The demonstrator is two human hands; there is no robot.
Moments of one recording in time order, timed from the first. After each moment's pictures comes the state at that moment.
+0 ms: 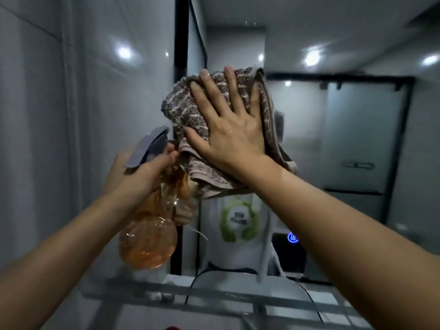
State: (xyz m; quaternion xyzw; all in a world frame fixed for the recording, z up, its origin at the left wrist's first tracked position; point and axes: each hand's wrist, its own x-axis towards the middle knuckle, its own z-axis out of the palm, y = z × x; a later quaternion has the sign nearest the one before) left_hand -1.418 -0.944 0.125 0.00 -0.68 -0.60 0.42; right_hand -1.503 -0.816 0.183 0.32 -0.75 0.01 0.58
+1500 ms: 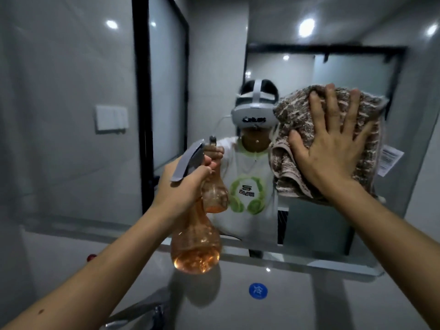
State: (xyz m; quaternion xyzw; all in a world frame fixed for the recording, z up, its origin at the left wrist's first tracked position) left_hand -1.458 -0.652 0.058 -0.04 -0.67 -0.62 0.41; right_hand -1.586 -0.462 0.105 0.14 -0.83 0.11 0.53
